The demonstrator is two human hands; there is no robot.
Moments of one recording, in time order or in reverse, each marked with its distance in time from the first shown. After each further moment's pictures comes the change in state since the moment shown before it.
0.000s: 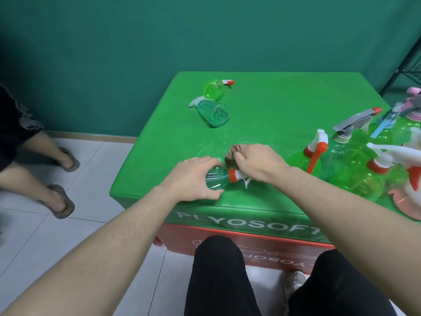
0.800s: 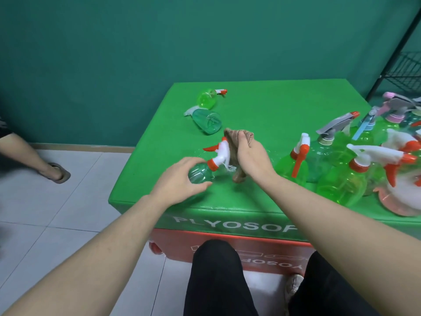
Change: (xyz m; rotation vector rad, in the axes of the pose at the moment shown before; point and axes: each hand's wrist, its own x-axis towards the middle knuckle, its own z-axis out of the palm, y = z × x) left_hand -0.014 -0.007 -0.004 -0.234 0.167 -0.200; right_hand -0.012 -0.016 -0.009 0.740 0.359 0.269
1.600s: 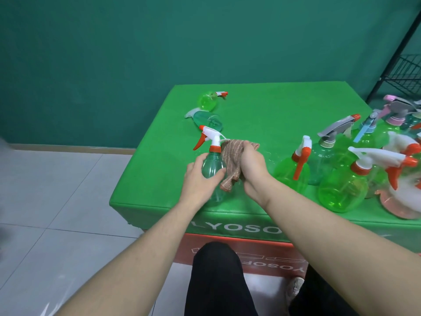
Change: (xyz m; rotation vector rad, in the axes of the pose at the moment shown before) left_hand 0.009 0.041 0.041 -0.487 0.157 -0.326; right_hand -0.011 -0.008 0.015 0.706 -0.007 0.453
